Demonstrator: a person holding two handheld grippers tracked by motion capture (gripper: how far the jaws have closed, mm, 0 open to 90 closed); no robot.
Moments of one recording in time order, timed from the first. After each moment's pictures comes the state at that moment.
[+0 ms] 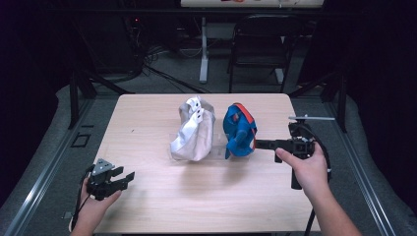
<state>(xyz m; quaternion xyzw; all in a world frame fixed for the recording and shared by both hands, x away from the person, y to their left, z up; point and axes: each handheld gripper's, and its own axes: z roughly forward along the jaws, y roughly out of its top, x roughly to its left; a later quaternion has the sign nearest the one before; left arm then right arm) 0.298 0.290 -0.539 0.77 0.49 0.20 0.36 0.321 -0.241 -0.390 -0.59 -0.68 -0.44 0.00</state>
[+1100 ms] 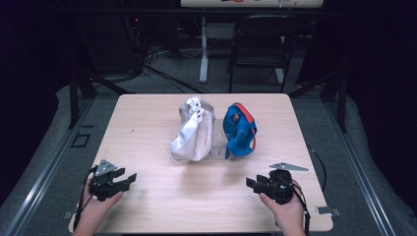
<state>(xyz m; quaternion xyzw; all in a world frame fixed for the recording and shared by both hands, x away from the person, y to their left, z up) 0.299 0.286 -0.547 0.77 0.49 0.19 0.36 0.273 -0.219 -0.521 -0.57 -0.70 -0.42 -0.08</state>
